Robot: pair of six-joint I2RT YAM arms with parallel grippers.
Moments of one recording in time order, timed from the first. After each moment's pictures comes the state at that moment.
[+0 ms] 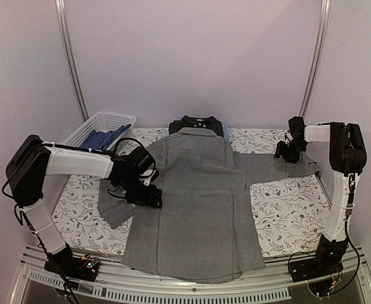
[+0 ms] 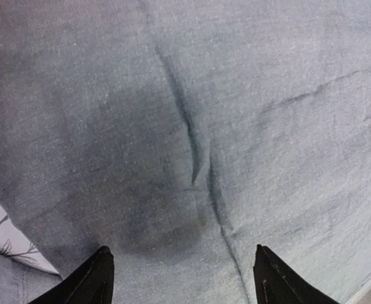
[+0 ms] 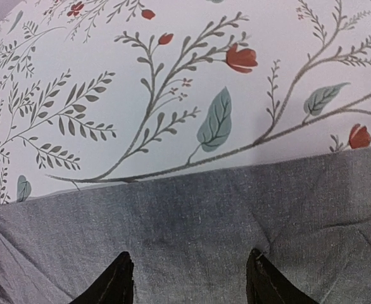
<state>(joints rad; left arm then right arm) -0.70 1.74 1.02 -0.53 0.13 -0.43 -0.01 2.17 1.55 -0.45 -0.06 0.30</state>
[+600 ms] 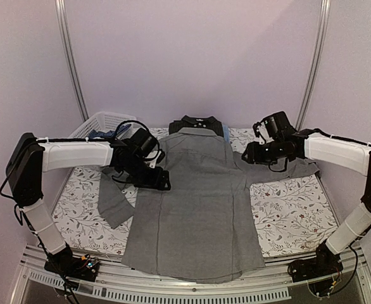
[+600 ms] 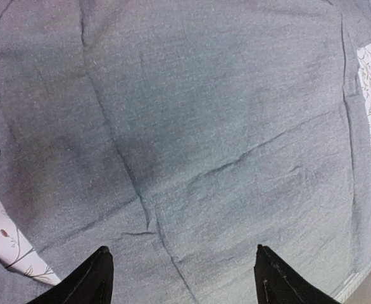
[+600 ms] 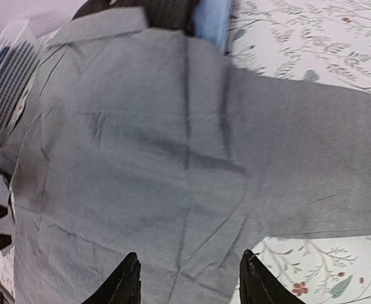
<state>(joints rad) -0.70 1.74 1.20 -0.56 0.13 -0.42 0.43 1.57 1.15 -0.40 -0.04 0.40</state>
